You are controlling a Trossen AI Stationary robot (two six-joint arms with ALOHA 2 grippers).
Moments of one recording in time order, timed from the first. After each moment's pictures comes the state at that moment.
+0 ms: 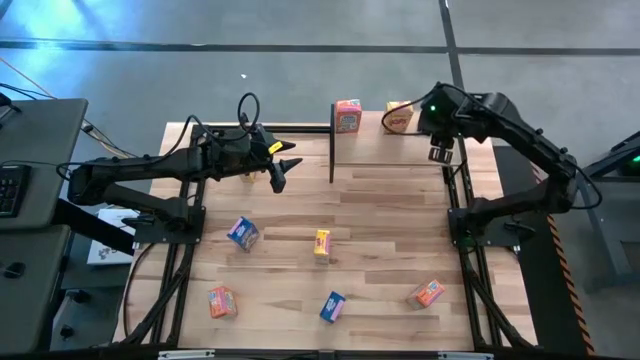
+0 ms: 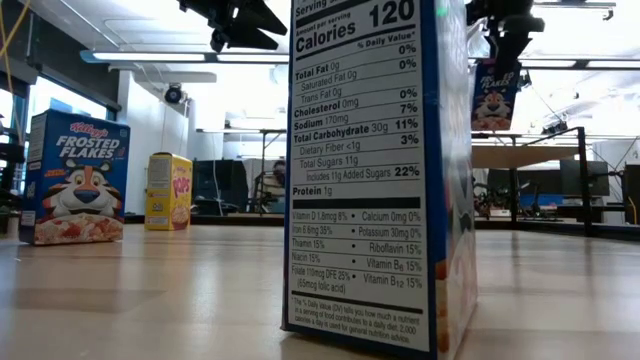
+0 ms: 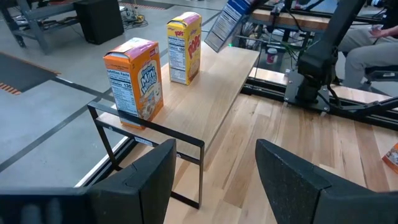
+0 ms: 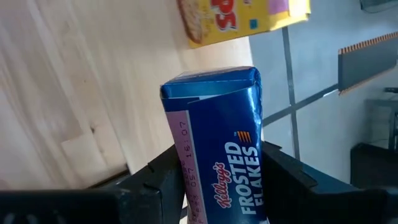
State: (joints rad) left arm 0.20 1.13 0.98 -0.16 -0.22 -0.08; right arm -0.61 1.26 1.54 -1.46 0.40 -0.47
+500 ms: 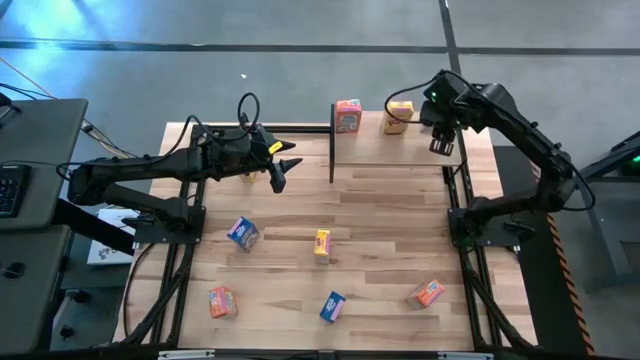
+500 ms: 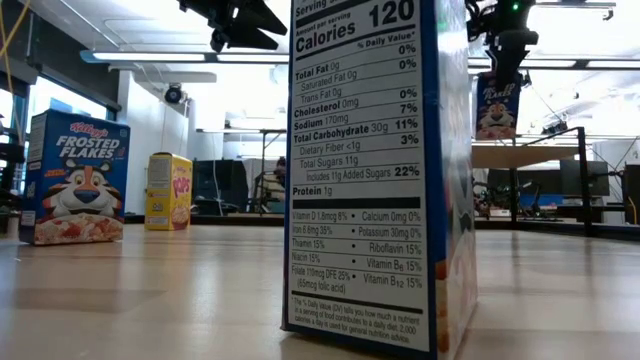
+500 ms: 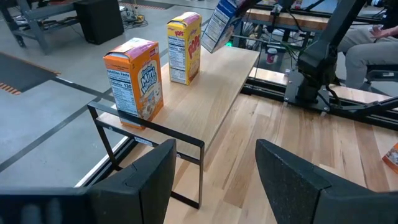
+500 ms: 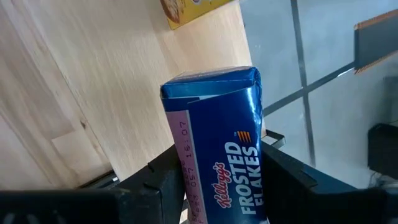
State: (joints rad) left arm 0.20 1.13 0.98 -0.16 -0.22 -0.08; right arm -0.76 1.30 1.54 -1.44 0.35 -0.53
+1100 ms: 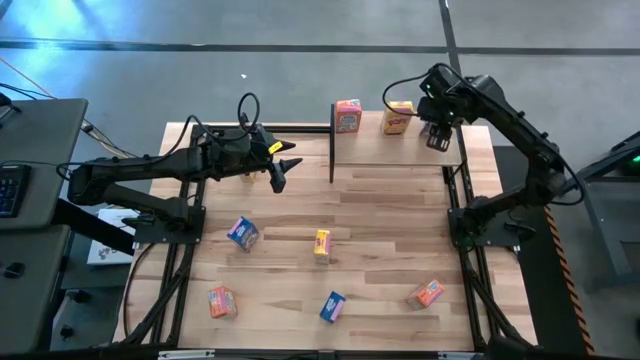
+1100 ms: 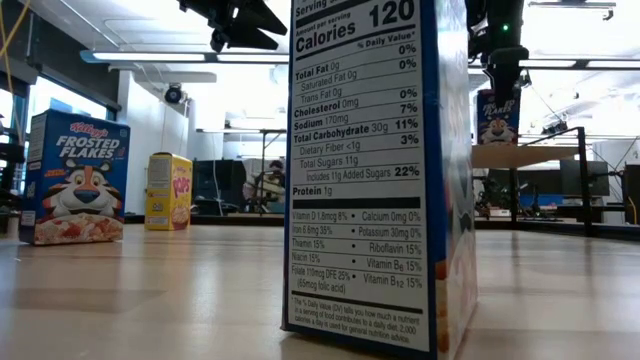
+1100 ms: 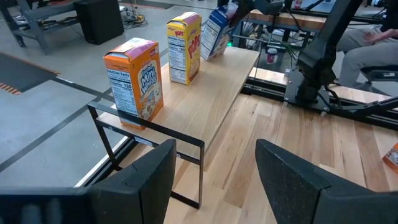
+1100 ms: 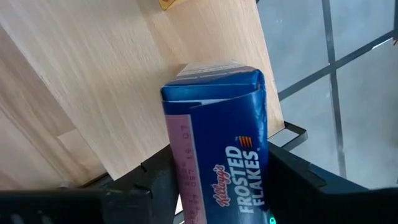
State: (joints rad) left arm 0.20 1.13 0.98 -0.16 -0.22 -0.08; right arm -0.86 1.39 1.54 -1.44 0.29 -0.52
